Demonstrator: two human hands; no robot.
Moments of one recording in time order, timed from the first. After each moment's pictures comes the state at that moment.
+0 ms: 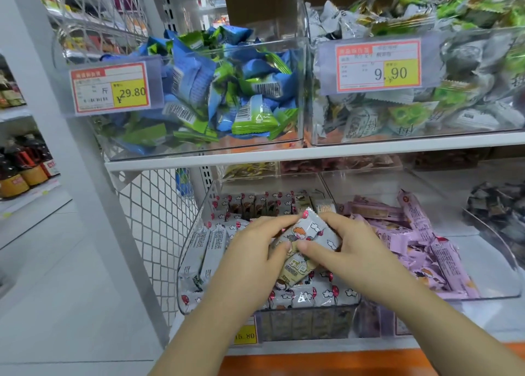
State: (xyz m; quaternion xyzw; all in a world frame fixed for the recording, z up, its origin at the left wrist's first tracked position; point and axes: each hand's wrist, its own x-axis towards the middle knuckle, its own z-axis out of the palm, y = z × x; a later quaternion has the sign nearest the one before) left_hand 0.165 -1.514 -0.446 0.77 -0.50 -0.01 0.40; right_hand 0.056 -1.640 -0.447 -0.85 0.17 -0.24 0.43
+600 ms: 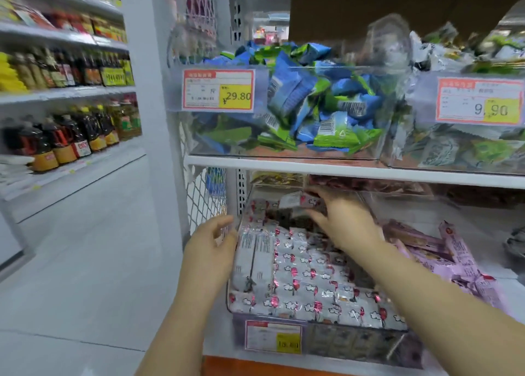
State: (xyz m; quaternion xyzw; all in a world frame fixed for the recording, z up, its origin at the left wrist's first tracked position) left_hand 0.243 -1.446 -0.461 0.80 -0.22 0.02 0.56; right_hand 0.161 -1.646 -0.429 -0.95 0.22 -0.24 0.03
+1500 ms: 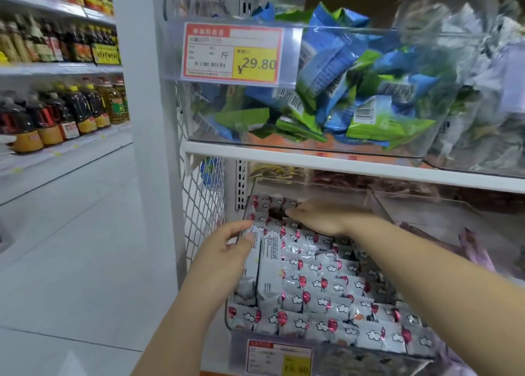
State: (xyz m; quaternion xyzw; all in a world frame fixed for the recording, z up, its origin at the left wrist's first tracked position) left_hand 0.256 -1.457 -0.471 0.76 -0.22 -0.14 0.60; right_hand 0.227 -1.666 -0.433 -0.96 0.18 0.12 0.16
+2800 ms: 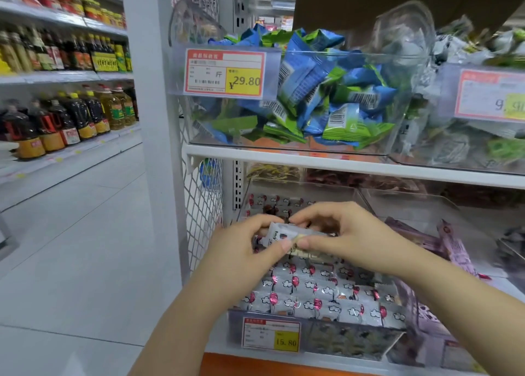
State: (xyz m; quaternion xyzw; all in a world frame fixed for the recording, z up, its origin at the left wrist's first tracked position) left_hand 0.221 -1.449 -0.443 0.78 -0.41 -0.06 0.46; right_hand 0.124 -1.617 -0.407 -0.93 0.03 -0.13 0.35
